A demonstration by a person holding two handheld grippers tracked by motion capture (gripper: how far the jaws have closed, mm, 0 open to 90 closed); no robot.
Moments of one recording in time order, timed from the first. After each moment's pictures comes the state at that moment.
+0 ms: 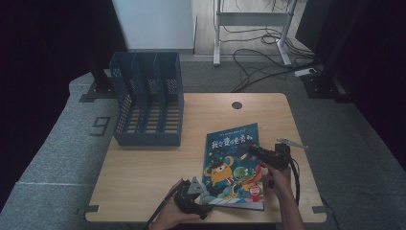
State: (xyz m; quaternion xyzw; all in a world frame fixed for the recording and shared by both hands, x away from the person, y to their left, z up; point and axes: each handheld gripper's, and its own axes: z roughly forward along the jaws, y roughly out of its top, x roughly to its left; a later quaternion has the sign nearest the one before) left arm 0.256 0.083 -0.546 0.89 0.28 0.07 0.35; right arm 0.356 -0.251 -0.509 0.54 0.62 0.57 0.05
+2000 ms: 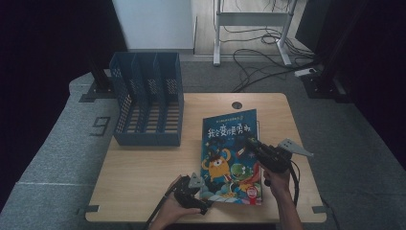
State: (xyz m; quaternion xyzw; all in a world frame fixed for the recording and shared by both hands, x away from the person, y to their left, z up) left arm 0.270 0.083 -0.543 0.89 0.31 0.06 0.34; right arm 0.319 -0.227 -0.460 0.42 0.61 0.65 0.16
